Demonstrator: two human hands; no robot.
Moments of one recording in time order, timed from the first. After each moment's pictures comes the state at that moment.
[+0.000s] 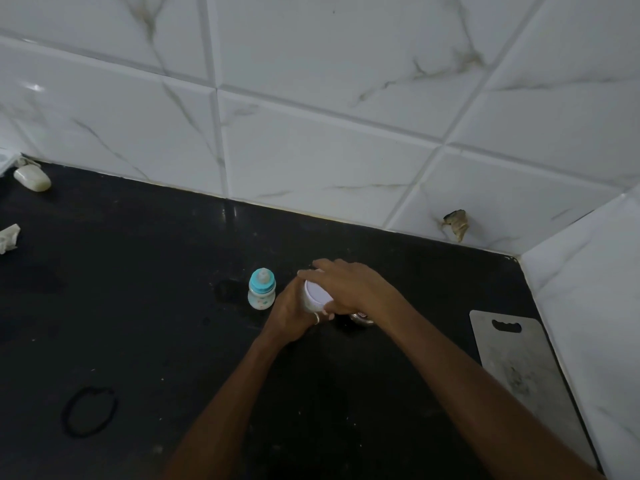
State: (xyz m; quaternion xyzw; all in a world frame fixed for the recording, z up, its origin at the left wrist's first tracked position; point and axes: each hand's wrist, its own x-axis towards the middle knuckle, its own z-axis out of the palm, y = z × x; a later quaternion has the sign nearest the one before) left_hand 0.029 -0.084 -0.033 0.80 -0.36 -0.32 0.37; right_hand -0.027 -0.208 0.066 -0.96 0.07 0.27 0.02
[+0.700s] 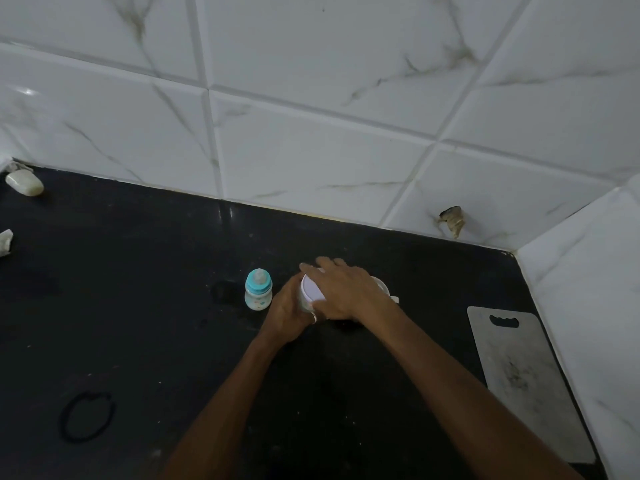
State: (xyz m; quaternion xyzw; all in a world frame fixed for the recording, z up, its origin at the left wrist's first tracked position) left_hand 0.031 -0.076 -0.051 0.78 -0.33 -0.31 0.44; right_hand -0.039 -0.196 0.061 -0.96 0.15 0.22 0.04
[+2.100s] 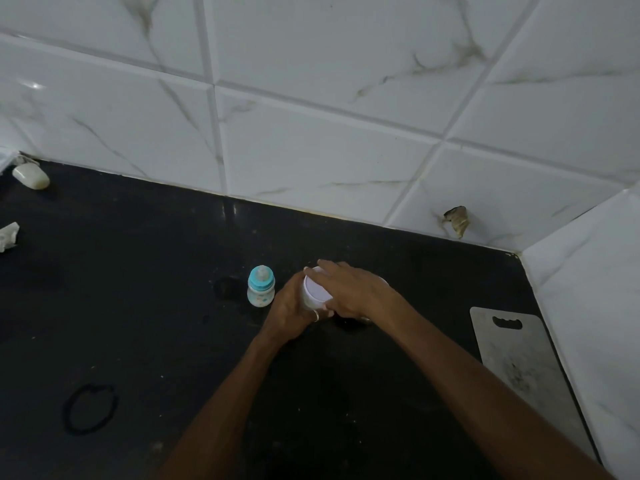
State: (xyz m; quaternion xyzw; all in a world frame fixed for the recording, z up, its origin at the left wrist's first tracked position) left_hand 0.030 -0.075 -0.050 0.75 -0.31 -0.31 0.50; right_hand -0.041 -0.213 0.047 -0.96 0.10 0.26 0.05
